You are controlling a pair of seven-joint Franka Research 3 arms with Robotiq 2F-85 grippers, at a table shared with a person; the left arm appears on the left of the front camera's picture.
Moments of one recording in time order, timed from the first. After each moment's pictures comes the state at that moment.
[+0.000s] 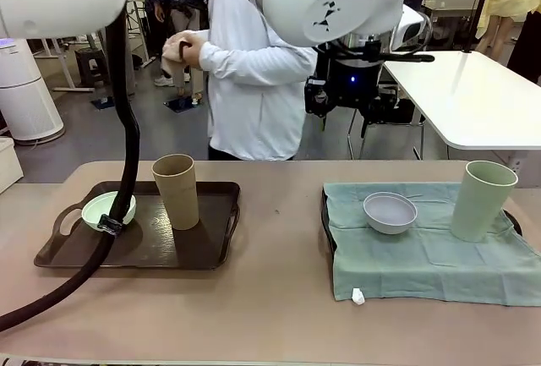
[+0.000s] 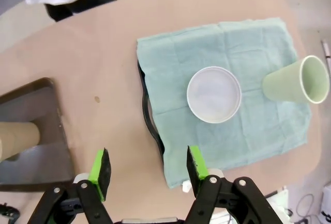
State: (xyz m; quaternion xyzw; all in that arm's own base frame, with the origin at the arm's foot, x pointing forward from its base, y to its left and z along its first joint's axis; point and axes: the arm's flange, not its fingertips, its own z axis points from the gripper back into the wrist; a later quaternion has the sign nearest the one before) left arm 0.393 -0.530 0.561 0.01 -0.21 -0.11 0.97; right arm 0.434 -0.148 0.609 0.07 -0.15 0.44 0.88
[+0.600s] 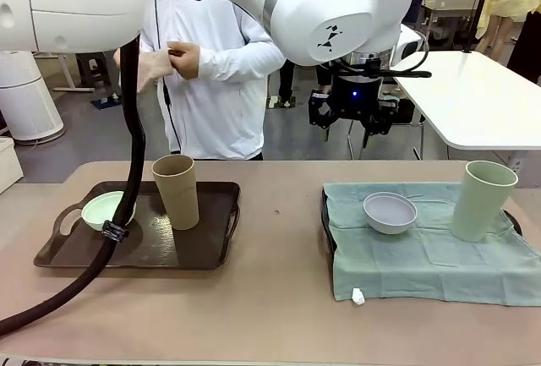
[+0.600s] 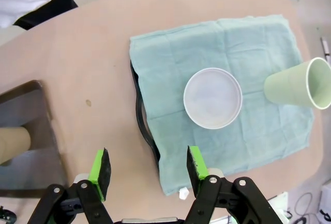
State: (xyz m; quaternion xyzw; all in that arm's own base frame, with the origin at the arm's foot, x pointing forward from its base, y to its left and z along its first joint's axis) left arm 0.404 -0.537 0.541 0.01 -0.20 -0.12 0.97; right arm 0.428 -0.171 0.602 0.08 -0.16 0.42 0.89
